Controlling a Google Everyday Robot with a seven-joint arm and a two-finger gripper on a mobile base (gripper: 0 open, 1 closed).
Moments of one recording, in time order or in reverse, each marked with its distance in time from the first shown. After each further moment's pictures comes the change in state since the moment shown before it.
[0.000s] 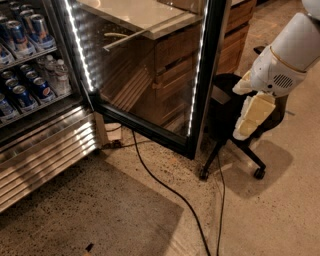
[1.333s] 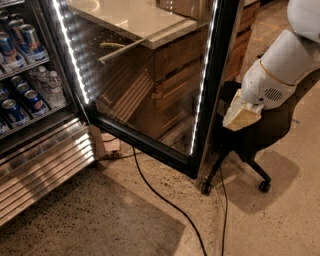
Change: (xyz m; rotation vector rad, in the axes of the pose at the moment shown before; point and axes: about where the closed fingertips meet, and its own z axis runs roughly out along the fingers) arm -0.003 0.014 0.027 -0.034 -0.003 -0.042
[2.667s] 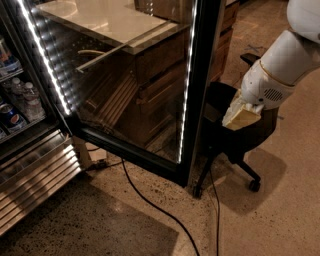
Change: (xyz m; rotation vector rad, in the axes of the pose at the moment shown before) arm 0.000 0.000 0.001 -0.003 0.000 -0.002
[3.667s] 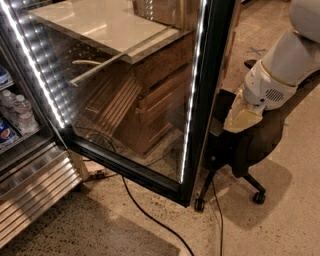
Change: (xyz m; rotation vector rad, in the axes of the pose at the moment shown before) arm 0.000 0.000 0.000 0.000 0.000 0.000
